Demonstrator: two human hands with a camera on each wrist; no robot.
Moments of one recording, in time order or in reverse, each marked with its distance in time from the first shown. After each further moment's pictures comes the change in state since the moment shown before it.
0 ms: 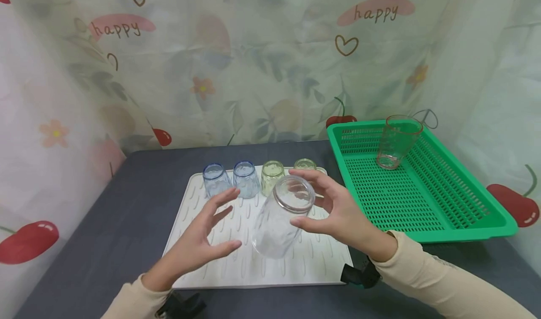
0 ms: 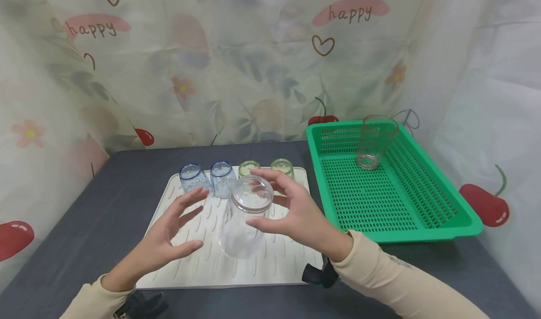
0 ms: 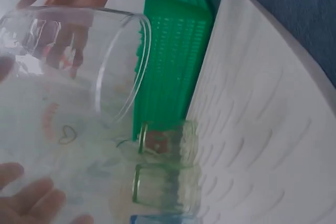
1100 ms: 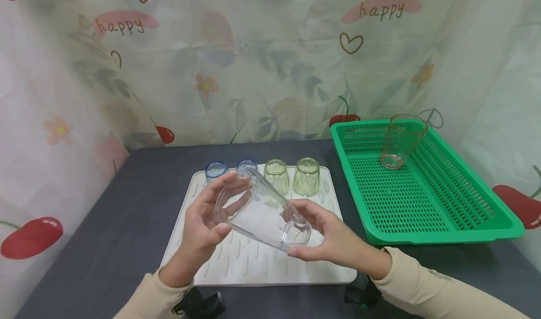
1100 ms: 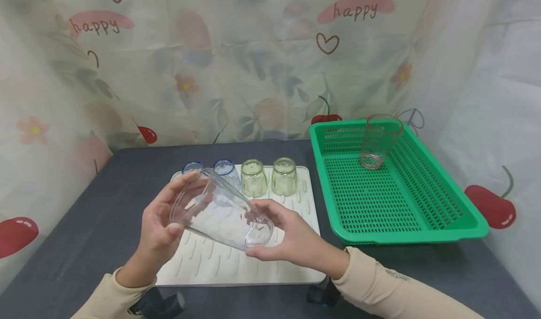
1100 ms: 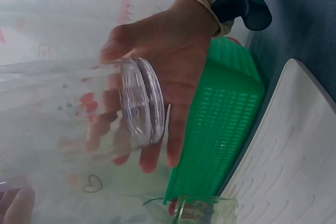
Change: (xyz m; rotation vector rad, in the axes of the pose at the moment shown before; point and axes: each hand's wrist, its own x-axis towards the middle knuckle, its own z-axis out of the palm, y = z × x) left_hand 0.027 0.026 0.016 -0.609 0.242 0.360; right_hand -0.027 0.024 0.016 0.006 -0.171 0.190
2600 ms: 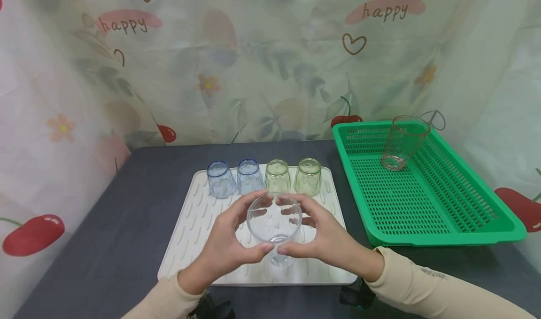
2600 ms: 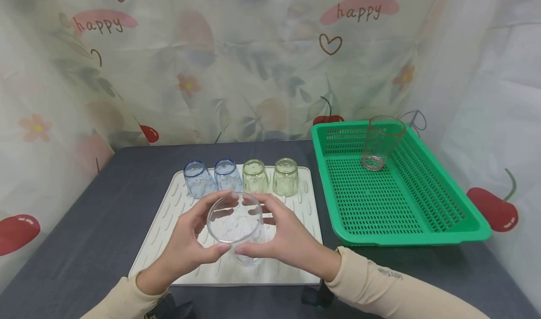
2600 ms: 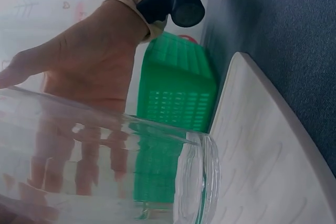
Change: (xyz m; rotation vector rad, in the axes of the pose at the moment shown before) left_hand -0.015 -0.009 0.019 0.544 -0.112 -0.208; right_hand 0.011 -0.010 0.013 -0.067 0.067 0.023
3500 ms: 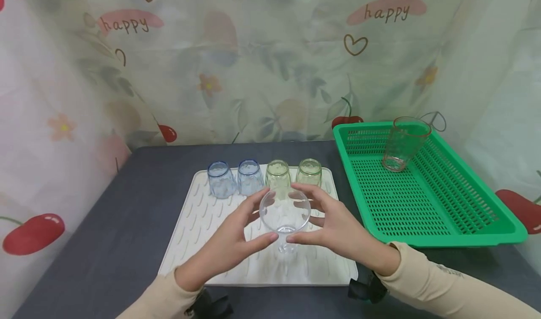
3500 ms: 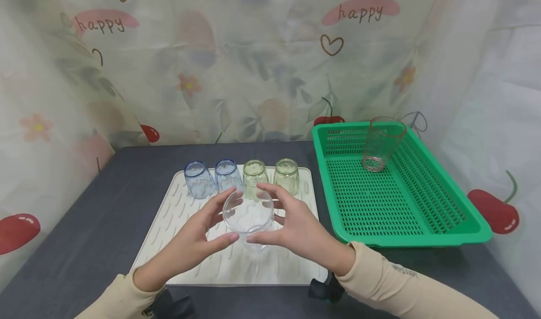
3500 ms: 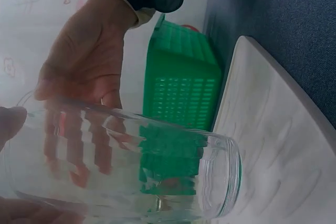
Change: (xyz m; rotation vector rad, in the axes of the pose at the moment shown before) left_hand 0.007 0.001 -0.003 0.071 -0.187 -0.240; right_hand 0.003 -0.012 -0.020 -0.067 0.013 0.180
